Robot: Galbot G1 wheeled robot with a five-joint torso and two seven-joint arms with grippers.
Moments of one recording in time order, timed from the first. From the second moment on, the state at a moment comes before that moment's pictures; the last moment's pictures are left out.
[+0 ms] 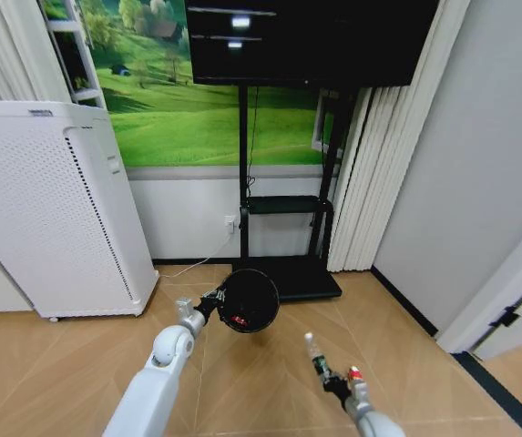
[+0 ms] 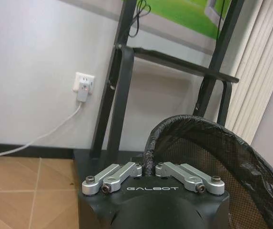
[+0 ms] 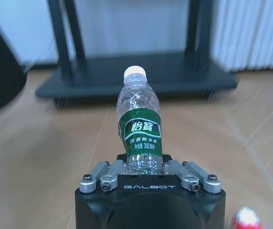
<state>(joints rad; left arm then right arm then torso) 0.98 -1.35 -0.34 -1.65 -0.49 0.34 0.12 -1.34 1.31 0.68 1.49 0.24 -0.17 -0.27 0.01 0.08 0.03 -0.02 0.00</state>
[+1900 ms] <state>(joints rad) 0.80 -1.44 -0.12 -1.46 -0.48 0.31 0.14 -1.27 1.32 0.67 1.89 0.41 -0.30 -0.20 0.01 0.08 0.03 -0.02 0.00</state>
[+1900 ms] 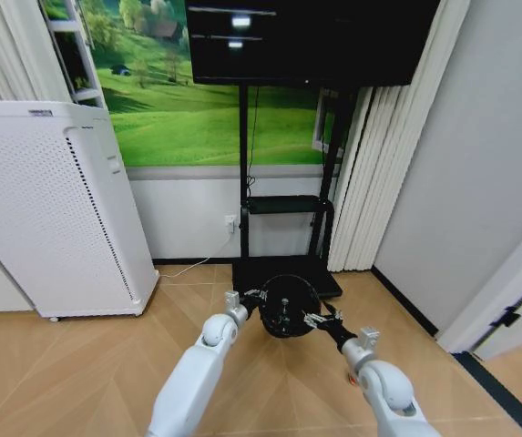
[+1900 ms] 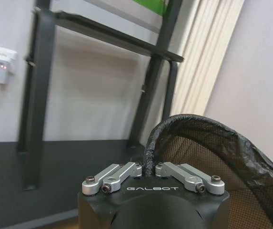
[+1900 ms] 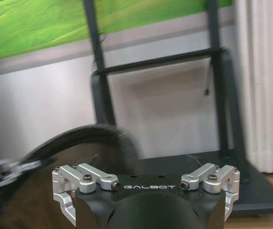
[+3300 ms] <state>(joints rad) 0.91 -1.32 -0.19 -1.62 -0.50 0.32 0.14 -1.24 1.33 0.66 1.76 0.28 -0.22 -0.16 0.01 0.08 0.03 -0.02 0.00</state>
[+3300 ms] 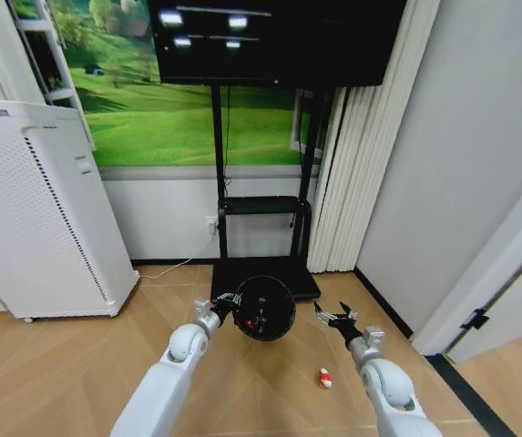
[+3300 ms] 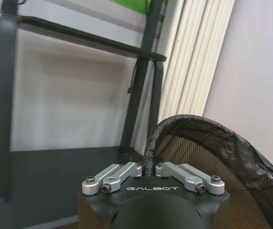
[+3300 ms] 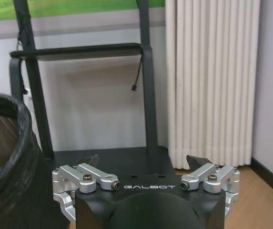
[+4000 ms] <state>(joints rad) 0.91 -1.32 -0.20 -1.64 -0.51 0.32 0.13 -1.30 1.35 0.59 1.43 0.17 -0.21 -0.16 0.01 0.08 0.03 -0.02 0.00</state>
